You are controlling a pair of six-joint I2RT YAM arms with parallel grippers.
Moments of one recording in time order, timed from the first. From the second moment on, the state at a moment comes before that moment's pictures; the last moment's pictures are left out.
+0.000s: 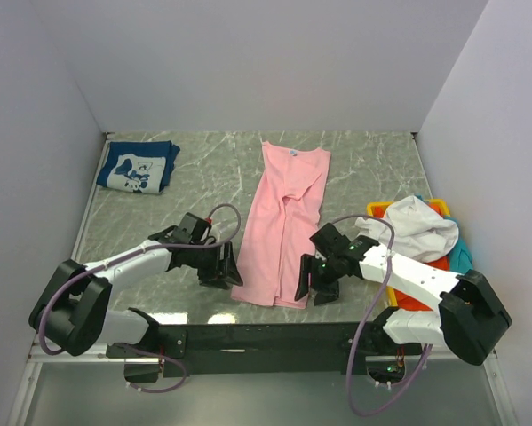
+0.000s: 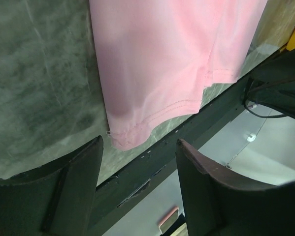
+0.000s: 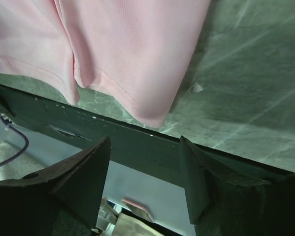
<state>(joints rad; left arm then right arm) -0.50 1.31 0.59 -0.37 0.58 -0.61 0.69 1.21 0.65 -0.71 -0.31 0.84</state>
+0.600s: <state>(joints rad) -0.56 1.38 0.59 -0.37 0.54 -0.65 0.74 1.36 0.63 -0.61 -0.33 0.88</state>
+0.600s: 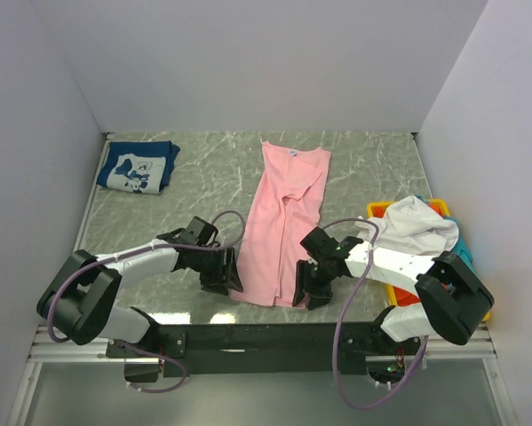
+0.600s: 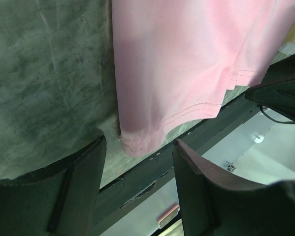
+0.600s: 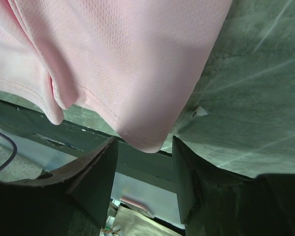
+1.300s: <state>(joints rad) -0.60 1.48 0.58 -0.25 0.57 -0.69 0.75 1.37 0.63 -0.61 -0.30 0.86</state>
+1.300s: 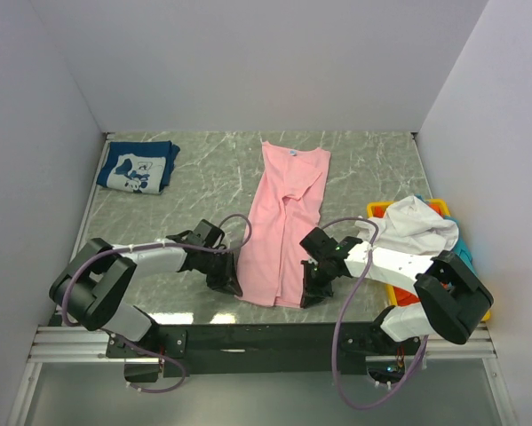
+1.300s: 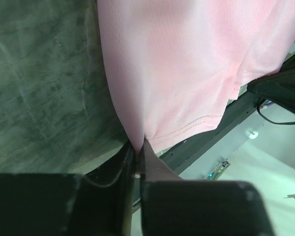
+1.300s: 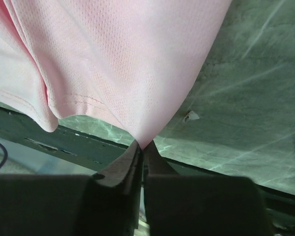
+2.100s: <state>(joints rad) -0.61 1.36 0.57 -0.30 0.54 -0.75 0.75 1.26 0.63 -0.69 -0.28 0.86</state>
